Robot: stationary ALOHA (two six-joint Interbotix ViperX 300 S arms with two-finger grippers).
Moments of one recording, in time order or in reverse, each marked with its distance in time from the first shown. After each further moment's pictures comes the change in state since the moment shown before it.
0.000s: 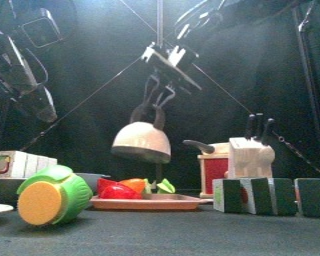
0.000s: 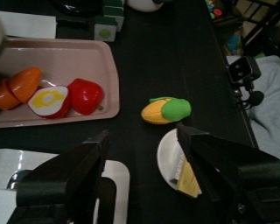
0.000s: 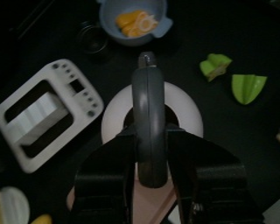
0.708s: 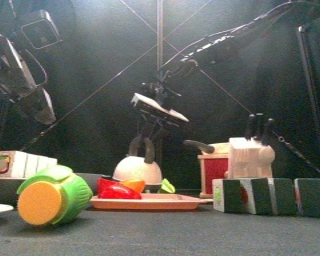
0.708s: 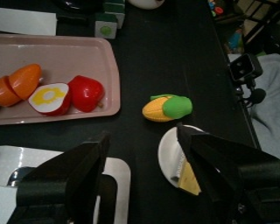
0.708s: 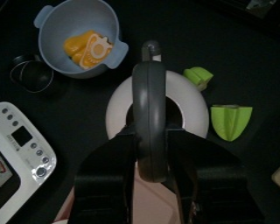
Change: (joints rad) left arm 0.003 0.000 0.006 0.000 0.000 0.000; right arm -0.153 0.190 -0.098 -0.006 -0.074 -0.005
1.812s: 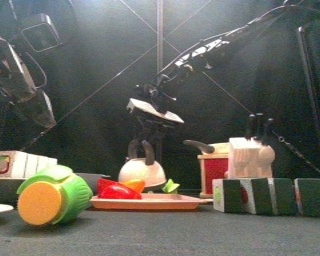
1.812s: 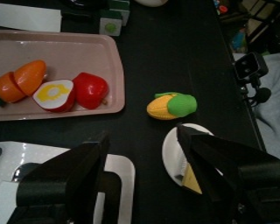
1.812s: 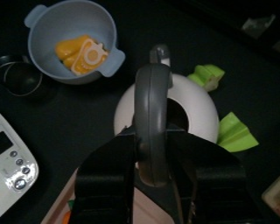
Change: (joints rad) left arm 0.012 0.000 0.009 0.002 0.000 0.000; right arm 0.048 0.046 -0.049 -0.140 0.038 0.002
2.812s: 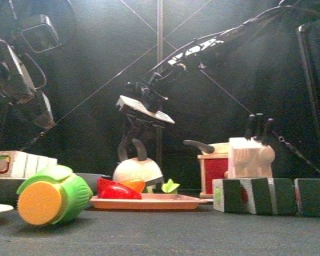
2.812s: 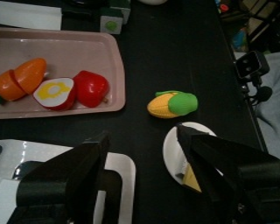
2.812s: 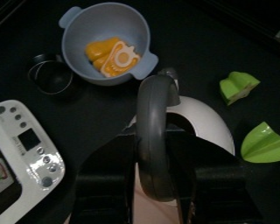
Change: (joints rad) left arm 0.002 0.002 0.005 0.000 0.000 0.002; right arm -0.006 0.046 -0.046 0.023 -0.046 0.002
